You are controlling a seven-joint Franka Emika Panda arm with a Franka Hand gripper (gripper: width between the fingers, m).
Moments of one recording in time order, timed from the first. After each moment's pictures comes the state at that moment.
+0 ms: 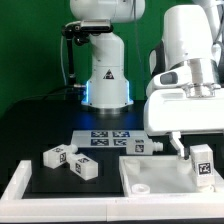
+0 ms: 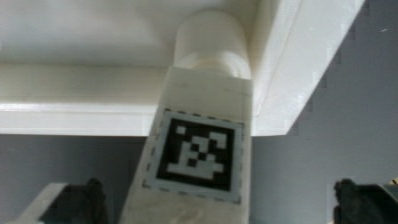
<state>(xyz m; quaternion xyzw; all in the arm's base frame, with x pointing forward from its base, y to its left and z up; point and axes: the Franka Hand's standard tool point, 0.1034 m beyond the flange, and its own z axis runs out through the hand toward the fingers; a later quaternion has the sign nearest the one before) 0.628 0.113 0.082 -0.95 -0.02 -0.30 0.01</state>
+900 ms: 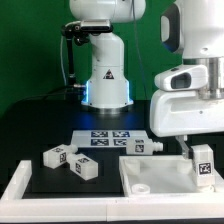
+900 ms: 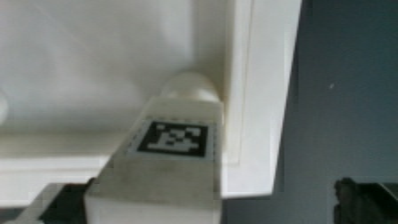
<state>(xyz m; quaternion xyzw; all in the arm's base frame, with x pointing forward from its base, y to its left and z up) 0.634 0.118 0.086 -1.00 0.00 -0.03 0.04</state>
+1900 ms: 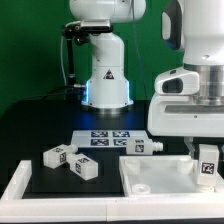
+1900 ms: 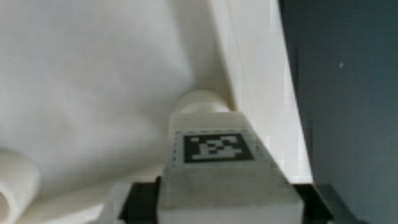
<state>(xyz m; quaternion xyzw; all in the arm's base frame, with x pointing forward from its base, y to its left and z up) 0.638 0.113 0.082 -0.98 0.21 0.01 0.04</state>
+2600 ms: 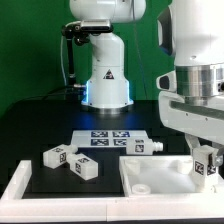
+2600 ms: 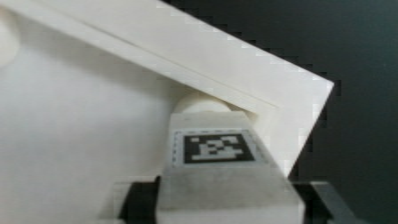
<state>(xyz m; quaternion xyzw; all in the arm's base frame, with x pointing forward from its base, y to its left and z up) 0.639 0.110 0.080 -0.80 0.59 0.00 0.07</state>
